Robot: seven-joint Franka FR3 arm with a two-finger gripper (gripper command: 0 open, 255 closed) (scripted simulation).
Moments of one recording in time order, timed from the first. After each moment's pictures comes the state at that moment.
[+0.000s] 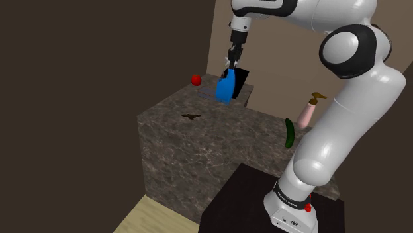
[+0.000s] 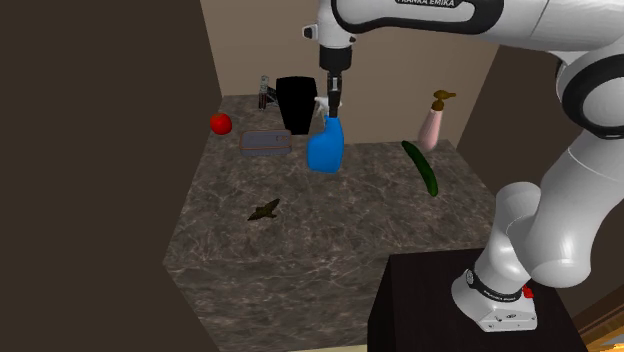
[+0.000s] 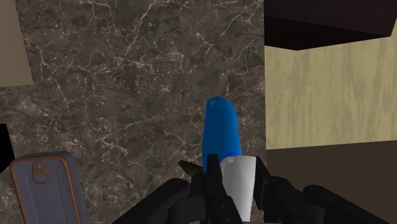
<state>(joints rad) -0.02 -0.09 -0.37 -1.64 -0.03 1.54 -0.50</state>
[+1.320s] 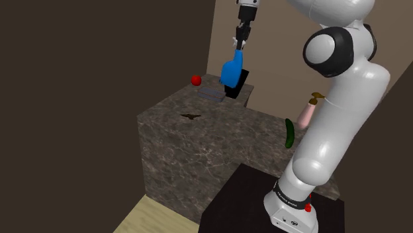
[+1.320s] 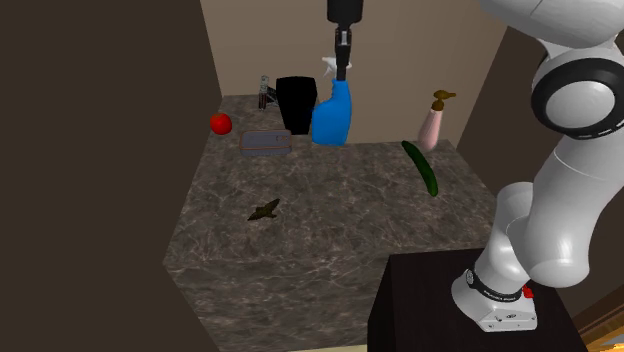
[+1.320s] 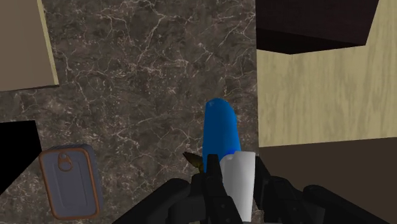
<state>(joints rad) -0.05 0.02 -0.40 -1.25 0.01 1.26 -0.55</state>
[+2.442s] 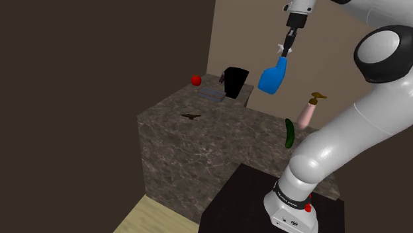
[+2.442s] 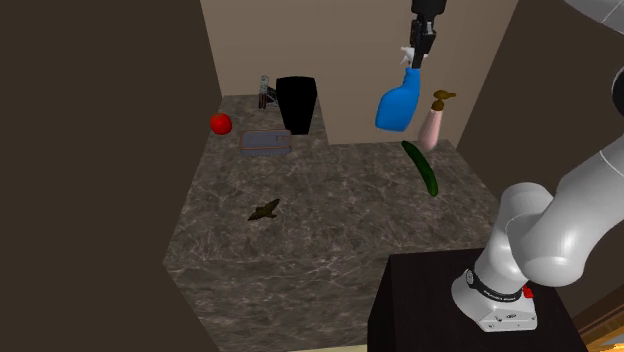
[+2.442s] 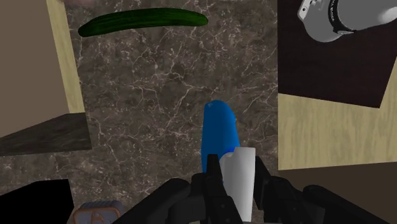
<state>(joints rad) -0.16 -0.32 -0.53 -1.56 -0.17 1.28 -0.82</state>
